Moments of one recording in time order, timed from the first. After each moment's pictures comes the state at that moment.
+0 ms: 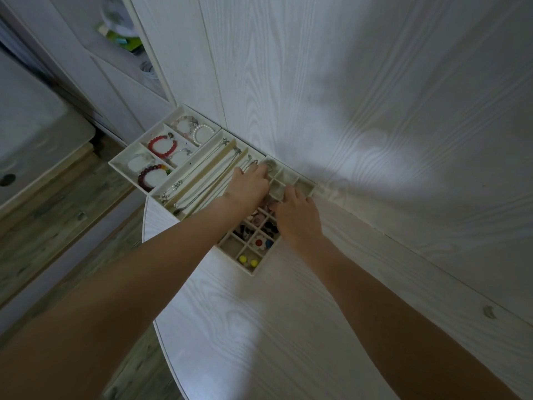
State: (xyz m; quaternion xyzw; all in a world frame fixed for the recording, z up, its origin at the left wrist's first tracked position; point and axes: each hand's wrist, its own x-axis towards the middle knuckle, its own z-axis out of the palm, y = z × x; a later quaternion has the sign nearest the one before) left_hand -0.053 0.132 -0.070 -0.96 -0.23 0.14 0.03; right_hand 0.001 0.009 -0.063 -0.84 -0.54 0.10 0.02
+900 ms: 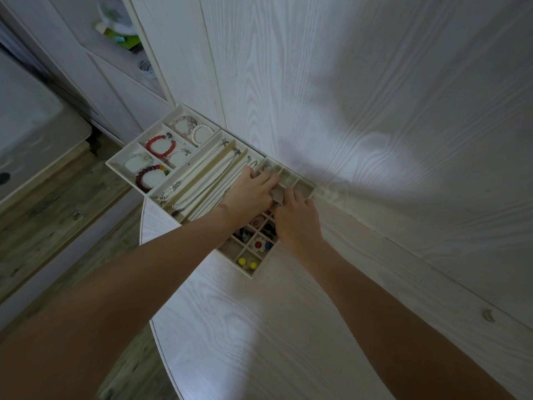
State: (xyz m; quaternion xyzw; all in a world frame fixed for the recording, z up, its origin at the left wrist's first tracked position) left_hand -0.067 0.121 -0.064 -0.97 -0.09 0.12 0.21; right_hand 0.000 0.010 -0.066 -0.83 -0.55 0.08 0.01
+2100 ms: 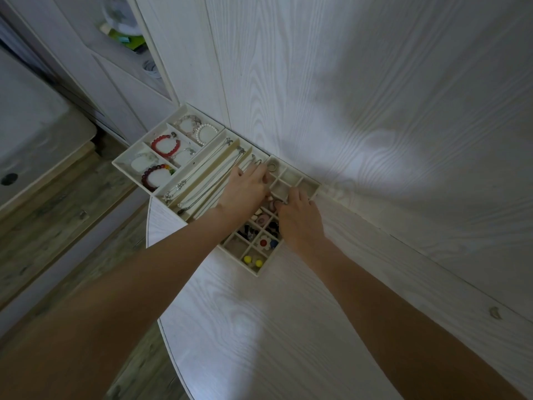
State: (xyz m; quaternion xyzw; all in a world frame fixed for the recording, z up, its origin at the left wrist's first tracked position) left_hand -0.078 0.128 -0.066 -0.98 -0.22 0.03 0.02; right_hand -0.004 0.011 -0.069 -0.83 -0.55 0.09 0.02
